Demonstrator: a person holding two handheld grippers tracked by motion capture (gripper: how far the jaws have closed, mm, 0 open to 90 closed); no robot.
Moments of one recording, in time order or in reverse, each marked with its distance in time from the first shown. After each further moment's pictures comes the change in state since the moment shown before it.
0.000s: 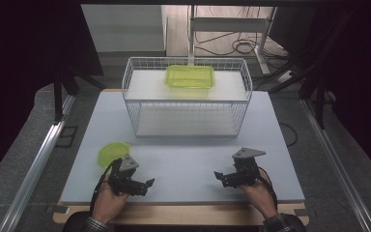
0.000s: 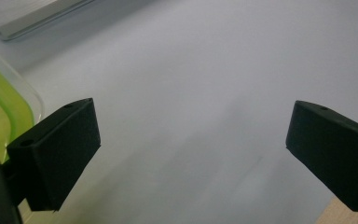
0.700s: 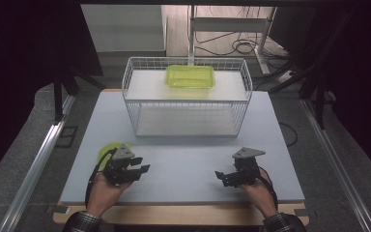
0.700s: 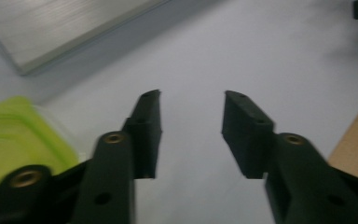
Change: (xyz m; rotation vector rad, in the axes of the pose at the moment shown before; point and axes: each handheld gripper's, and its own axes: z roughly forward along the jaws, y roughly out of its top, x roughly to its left) left arm 0.015 0.031 -0.024 -0.009 -0.050 -0.005; right arm -0.003 -0.001 0.002 0.015 -0.022 -0.013
